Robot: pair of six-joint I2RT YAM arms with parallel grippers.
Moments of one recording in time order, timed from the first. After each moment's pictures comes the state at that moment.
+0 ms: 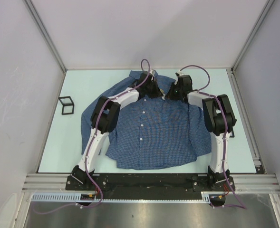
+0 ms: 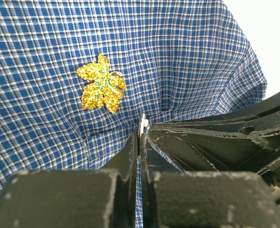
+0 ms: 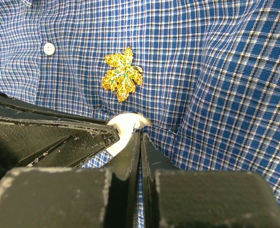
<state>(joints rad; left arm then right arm) -0.55 2.48 1.98 -0.14 0.27 -0.72 0.27 2.15 1.42 0.07 -0.23 0.45</state>
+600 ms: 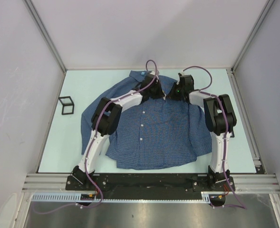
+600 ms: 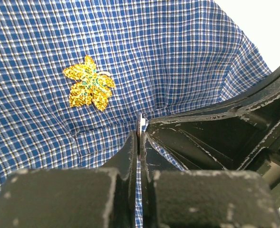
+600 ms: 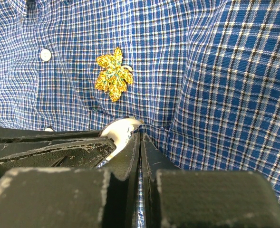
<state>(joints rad) -0.61 2.43 1.90 -0.07 0.13 -0.62 0.25 2.15 1.42 0.05 -0.25 0.52</state>
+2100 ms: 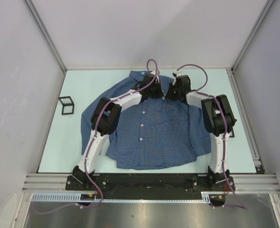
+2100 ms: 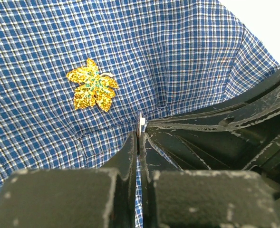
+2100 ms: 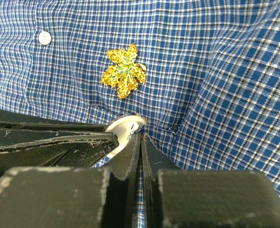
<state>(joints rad) -0.60 2.42 1.91 -0.08 0.14 -0.54 0.30 2.15 1.42 0.06 -0.20 0.36</state>
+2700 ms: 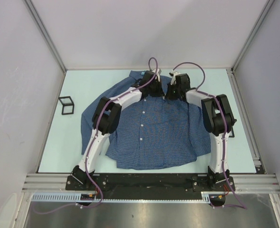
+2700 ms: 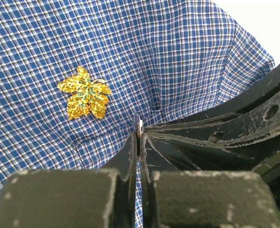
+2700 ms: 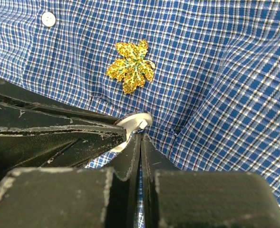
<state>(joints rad) -0.59 2.47 2.01 -0.16 0.22 -0.49 0.30 2.15 1.45 0.00 -0.24 0.22</state>
